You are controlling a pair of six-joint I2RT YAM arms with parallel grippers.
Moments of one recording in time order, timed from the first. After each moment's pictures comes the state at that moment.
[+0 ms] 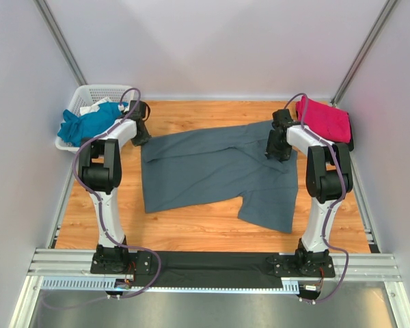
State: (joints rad) left arm -0.08 2.11 1.57 -0.50 -0.27 -0.50; right arm 0.12 2.01 1.44 -0.62 0.13 0.39
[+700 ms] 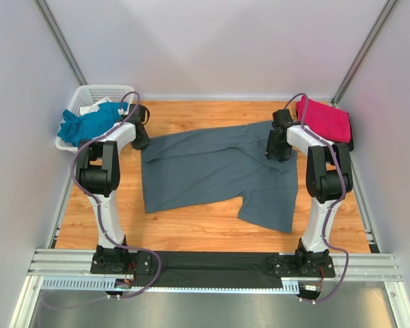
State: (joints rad) left arm -0.08 2.06 1.48 -0.48 -0.24 -0.51; right arm 0.12 2.01 1.44 -0.62 0.13 0.39
